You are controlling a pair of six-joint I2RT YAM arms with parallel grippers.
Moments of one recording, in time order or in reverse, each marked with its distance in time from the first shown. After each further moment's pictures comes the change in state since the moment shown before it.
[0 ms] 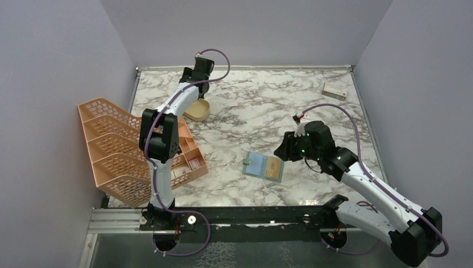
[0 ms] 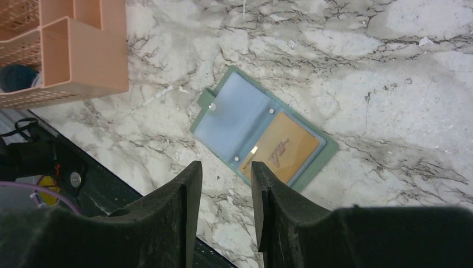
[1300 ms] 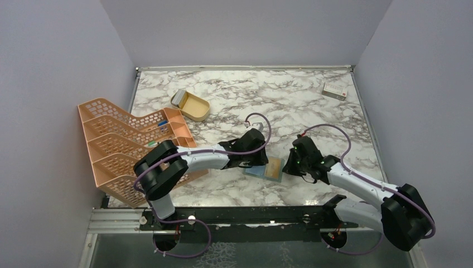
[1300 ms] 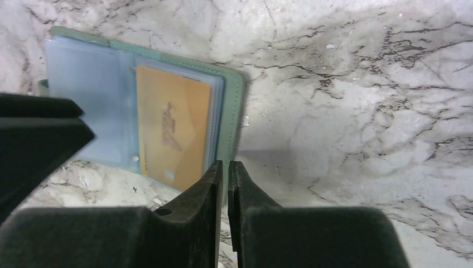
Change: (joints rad) left arm -0.697 -0.360 -0.790 0.470 0.587 -0.964; right arm -0.001 0.171 -0.249 0.091 0.191 0.303
